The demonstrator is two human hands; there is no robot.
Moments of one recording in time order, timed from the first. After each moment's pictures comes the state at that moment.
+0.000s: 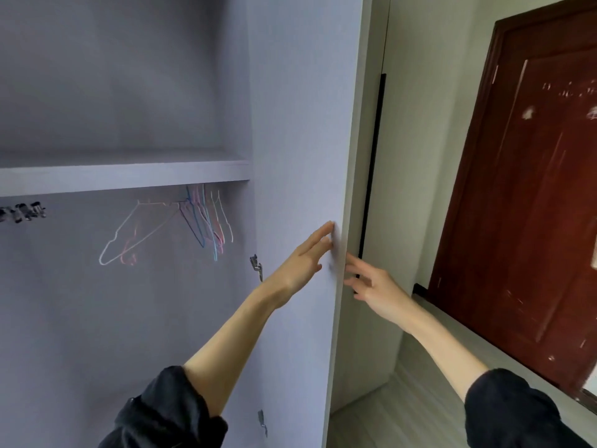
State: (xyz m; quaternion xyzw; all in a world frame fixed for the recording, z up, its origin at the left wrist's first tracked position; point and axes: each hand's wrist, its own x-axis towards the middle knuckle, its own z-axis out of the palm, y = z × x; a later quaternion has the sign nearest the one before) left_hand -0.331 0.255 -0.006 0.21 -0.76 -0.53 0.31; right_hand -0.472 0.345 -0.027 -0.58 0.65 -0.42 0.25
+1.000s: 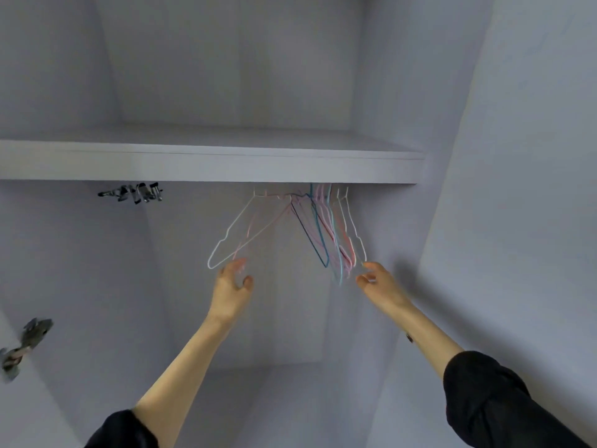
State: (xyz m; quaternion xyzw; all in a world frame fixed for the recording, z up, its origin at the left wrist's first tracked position) left_hand -0.070 -0.070 -0.130 0.59 -0.57 -0.29 0.49; right_hand -0.329 -0.049 -0.102 -0.56 0.70 -0.36 0.27
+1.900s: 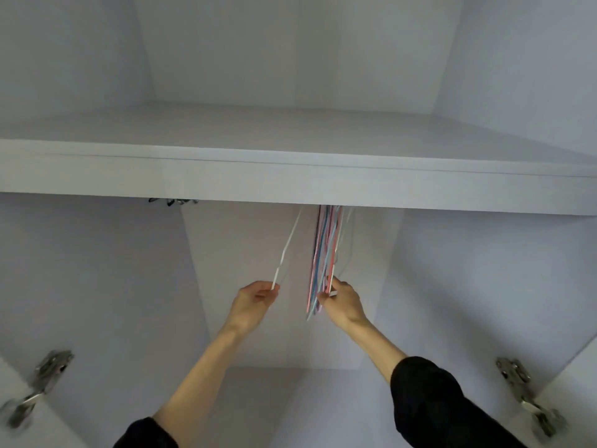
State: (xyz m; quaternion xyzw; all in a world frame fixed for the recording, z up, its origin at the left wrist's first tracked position) left_hand 0.007 -0.215 -0.168 0.60 -0.54 -0.37 0.46; right_hand -0.171 -0.223 -0.153 -0.63 0.65 -0.29 0.32
